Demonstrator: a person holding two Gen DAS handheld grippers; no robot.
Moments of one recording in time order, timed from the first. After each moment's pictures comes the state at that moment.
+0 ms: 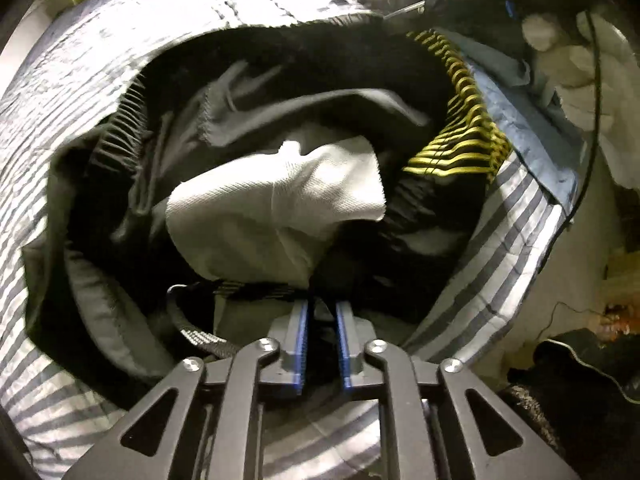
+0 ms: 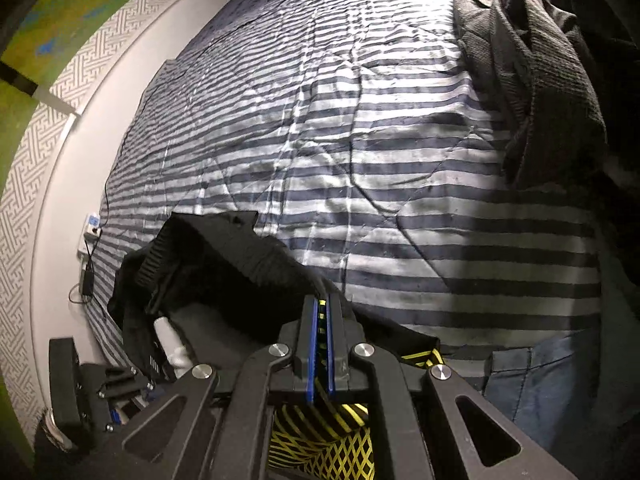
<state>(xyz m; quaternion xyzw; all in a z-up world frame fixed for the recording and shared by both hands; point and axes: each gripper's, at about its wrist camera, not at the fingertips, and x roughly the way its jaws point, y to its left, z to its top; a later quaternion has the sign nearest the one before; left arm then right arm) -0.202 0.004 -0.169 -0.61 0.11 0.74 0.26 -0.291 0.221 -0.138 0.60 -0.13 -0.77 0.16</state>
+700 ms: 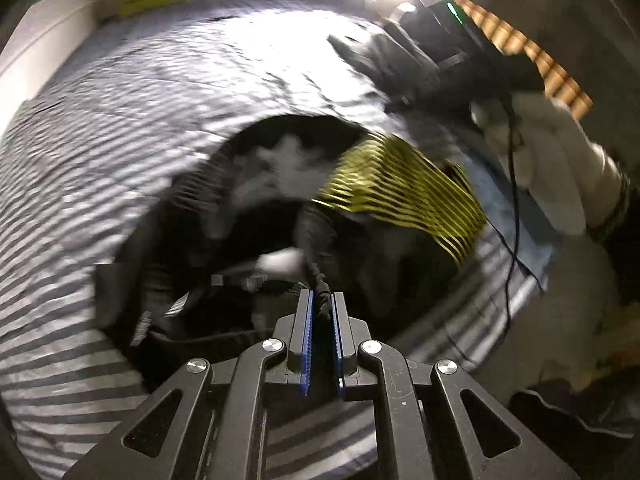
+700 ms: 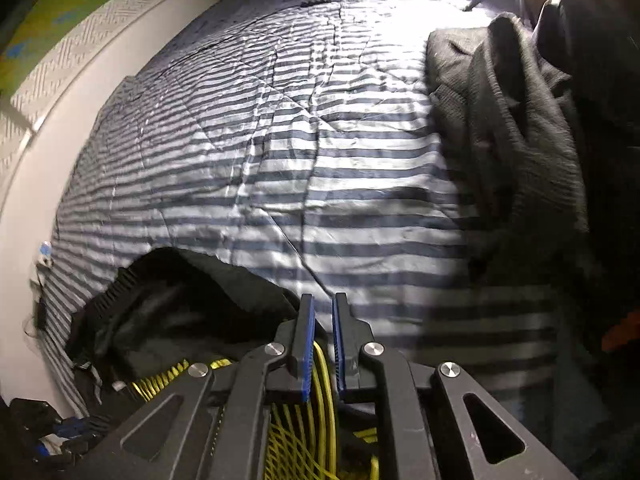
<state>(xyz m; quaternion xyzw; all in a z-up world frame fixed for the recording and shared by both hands) -0.218 -0.032 -0.115 -0.54 0.04 0.80 0.26 -0.332 0.210 -0.126 0.57 -0.05 -0.81 0.07</state>
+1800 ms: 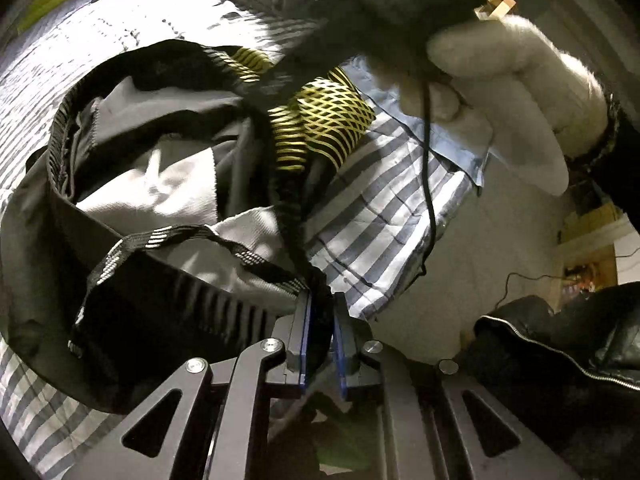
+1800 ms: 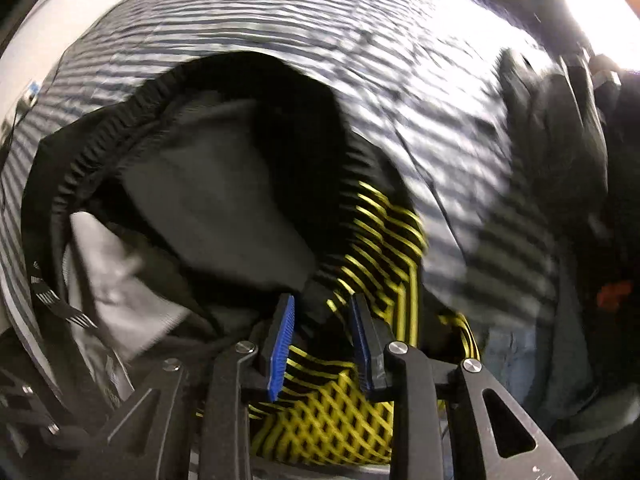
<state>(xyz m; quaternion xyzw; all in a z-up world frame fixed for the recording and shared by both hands) -0.151 0.053 -0.156 -0.59 0.09 0.71 0.38 -0.236 0.160 -0.151 0.62 0.12 -0.77 0.09</state>
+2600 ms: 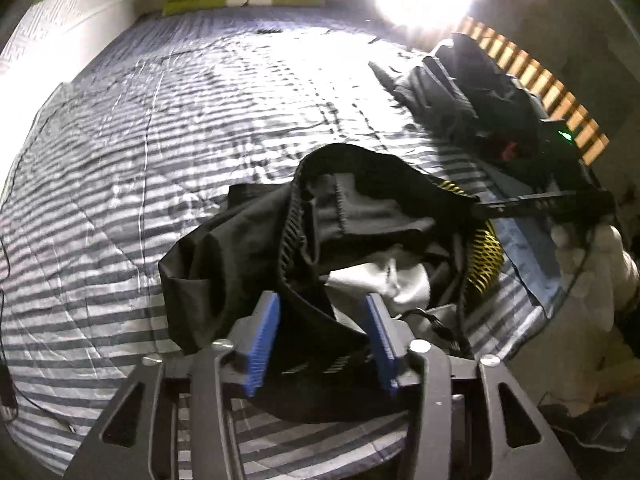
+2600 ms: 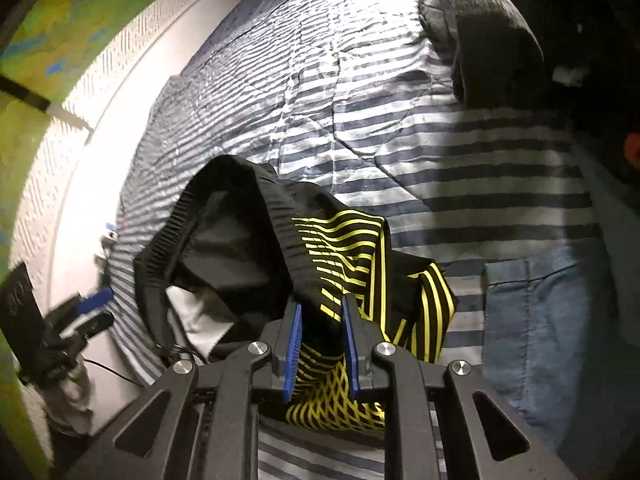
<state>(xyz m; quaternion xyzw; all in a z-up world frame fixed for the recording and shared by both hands) -0.219 -0.070 -0.100 -0.52 0.01 0.83 0.19 -0.218 0.251 -0.121 0.59 -0.17 -0.78 0.16</state>
